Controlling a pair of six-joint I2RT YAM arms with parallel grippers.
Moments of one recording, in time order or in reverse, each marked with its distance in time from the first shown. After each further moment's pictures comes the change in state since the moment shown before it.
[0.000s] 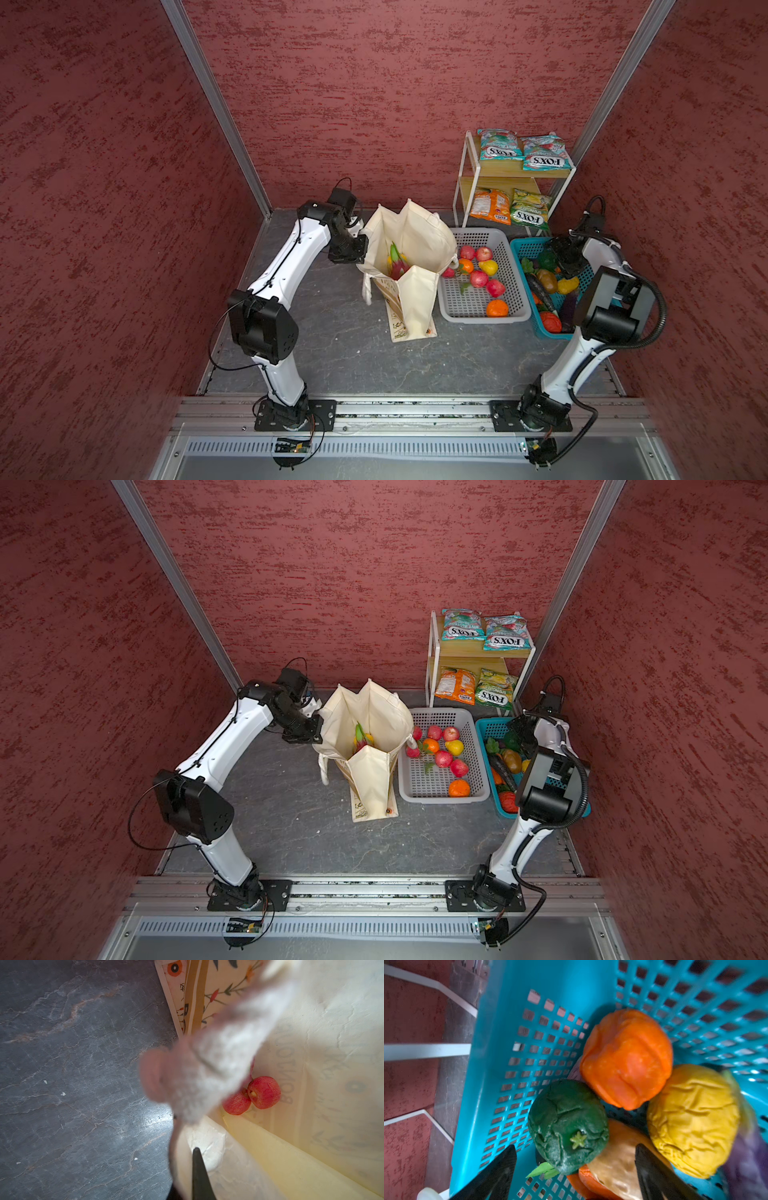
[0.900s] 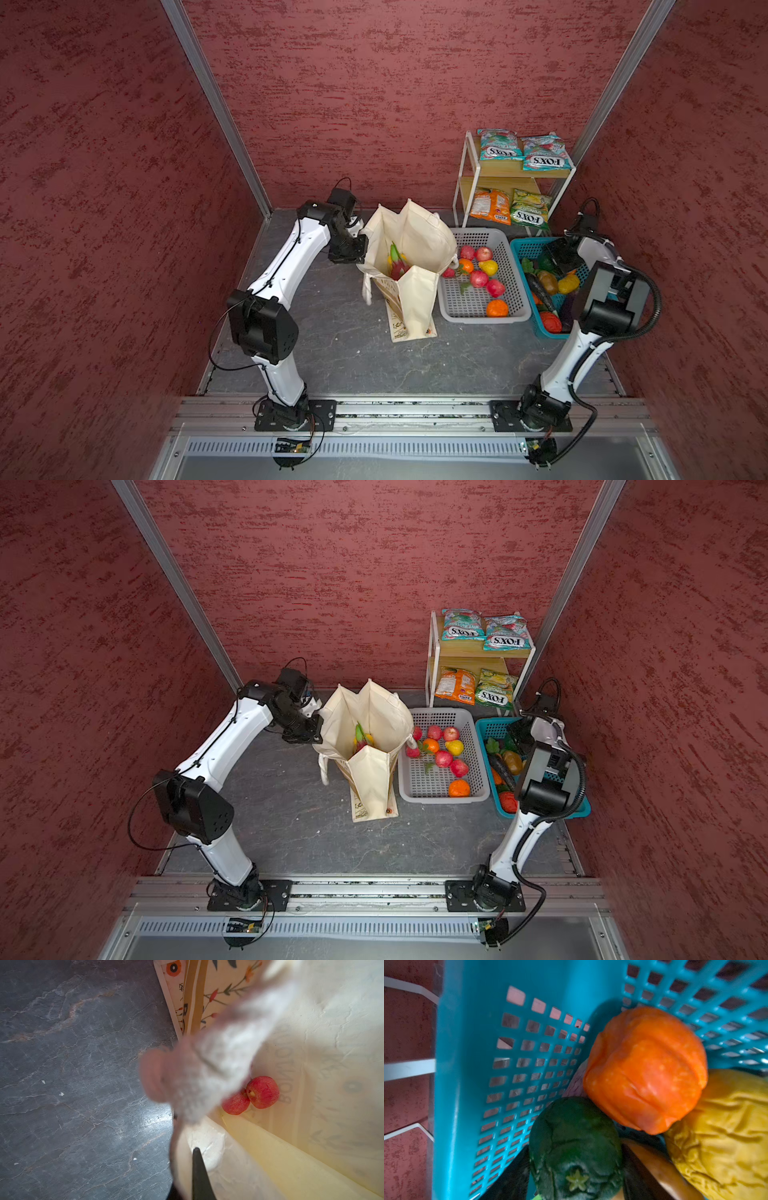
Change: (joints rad) left arm 0.002 0.000 0.000 0.000 0.006 0.000; right arm 0.008 0.074 0.021 0.034 -0.004 0.065
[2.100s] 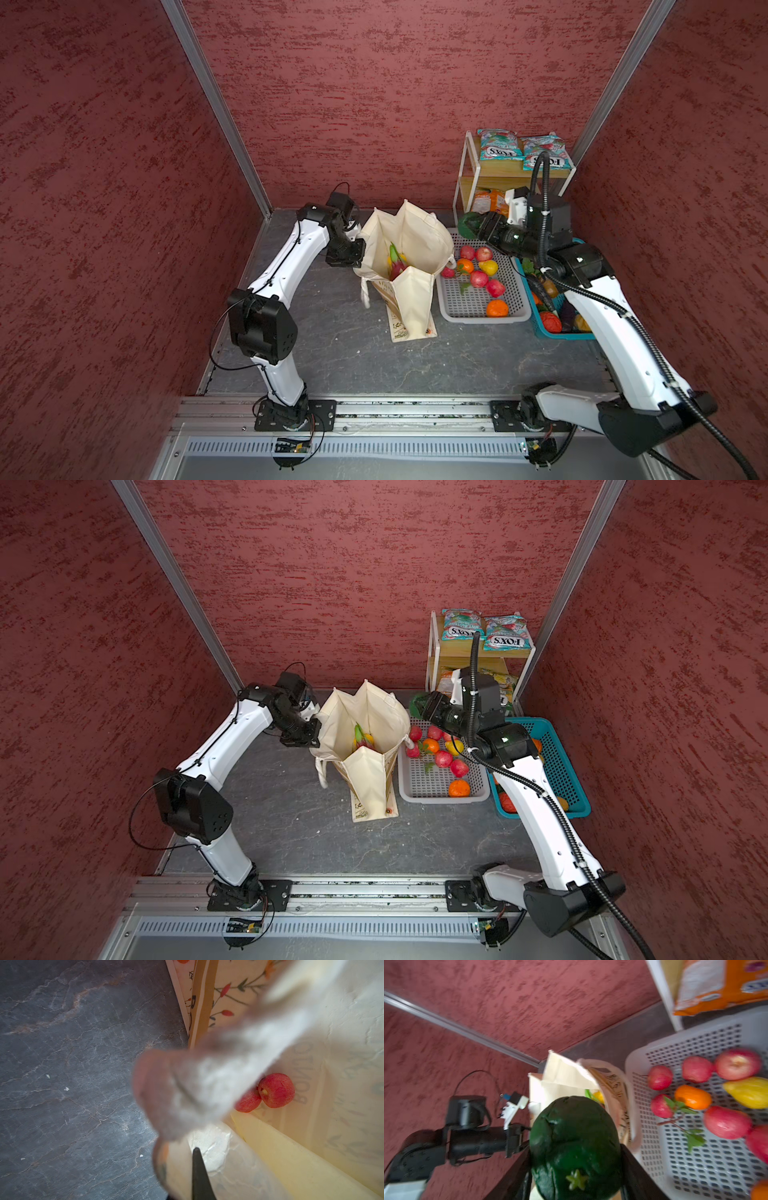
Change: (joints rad) left arm 0.013 -0.005 -0.051 0.005 -0.008 0.027; right arm 0.824 -0.734 -0.015 -0.055 -0.116 -0.045
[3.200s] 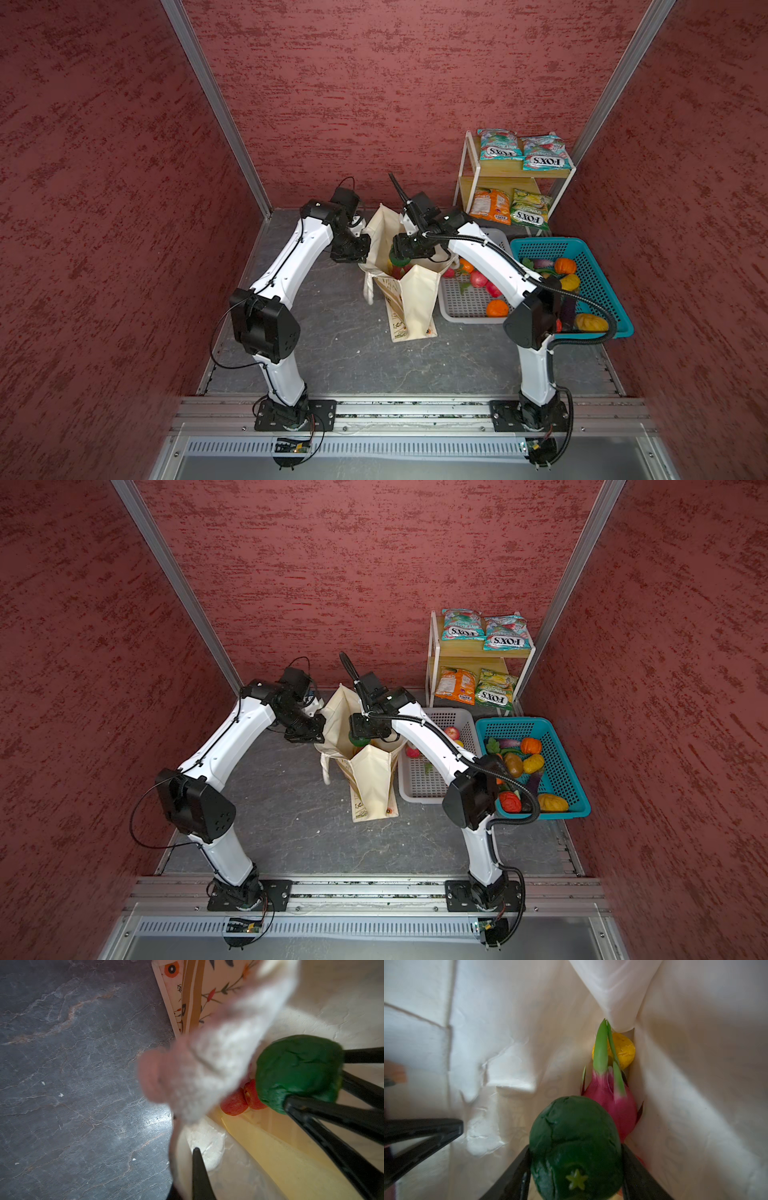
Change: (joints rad) left arm -0.039 0.017 0.079 -0.012 -0.010 -0.043; right arm 0.274 0.784 0.544 -0.362 0.097 -0.295
